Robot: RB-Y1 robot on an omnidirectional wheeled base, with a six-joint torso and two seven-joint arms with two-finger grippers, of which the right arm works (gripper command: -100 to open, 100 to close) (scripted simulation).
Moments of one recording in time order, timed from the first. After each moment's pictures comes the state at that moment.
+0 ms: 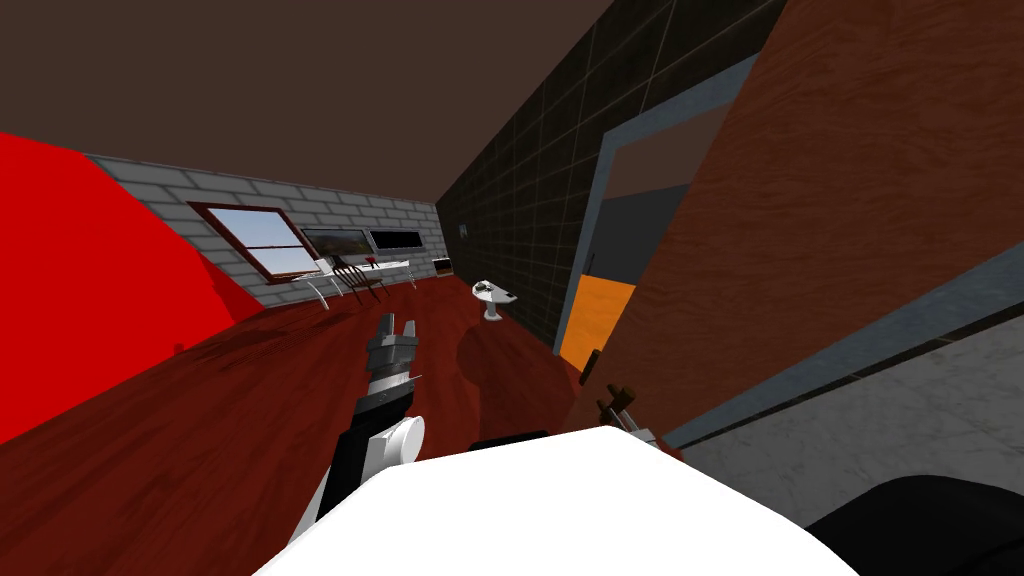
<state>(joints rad) 0.45 -0.54 0.36 -0.79 -0.42 -1.29 -1.79</state>
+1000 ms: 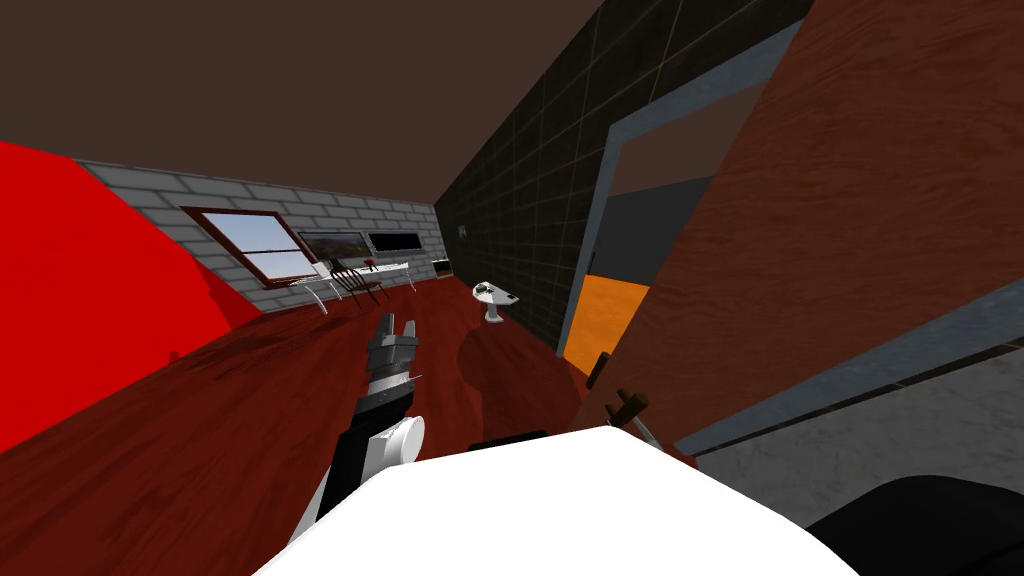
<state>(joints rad) 0.44 -0.53 0.39 -0.68 -0.37 -1.44 -1.82</state>
